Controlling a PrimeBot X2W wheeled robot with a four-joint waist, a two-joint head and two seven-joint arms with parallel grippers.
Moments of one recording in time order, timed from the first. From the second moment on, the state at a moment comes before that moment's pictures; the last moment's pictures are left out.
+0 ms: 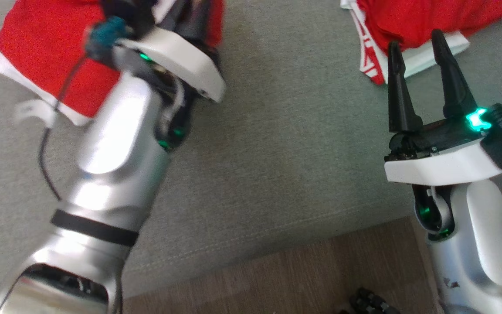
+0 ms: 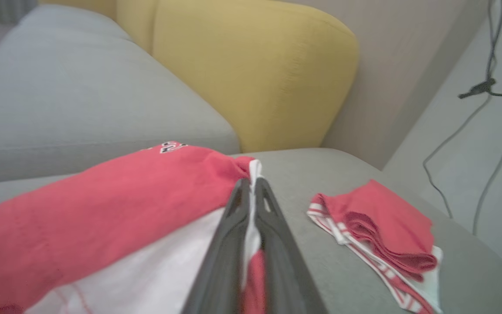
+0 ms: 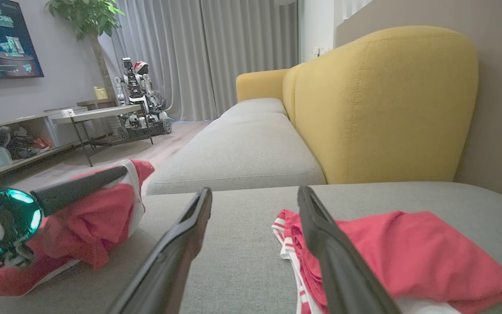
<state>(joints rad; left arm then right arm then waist) -0.90 0.04 -0.48 0.56 -0.44 -0.03 -0.17 -0.37 -0.06 0.10 -0.02 0.23 0.13 -0.26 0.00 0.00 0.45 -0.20</state>
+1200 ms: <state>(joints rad) -0.20 0.05 -0.10 0.18 -0.40 -0.06 -0.26 -0.25 -0.06 0.06 0.07 0.16 0.13 -0.26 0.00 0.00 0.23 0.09</state>
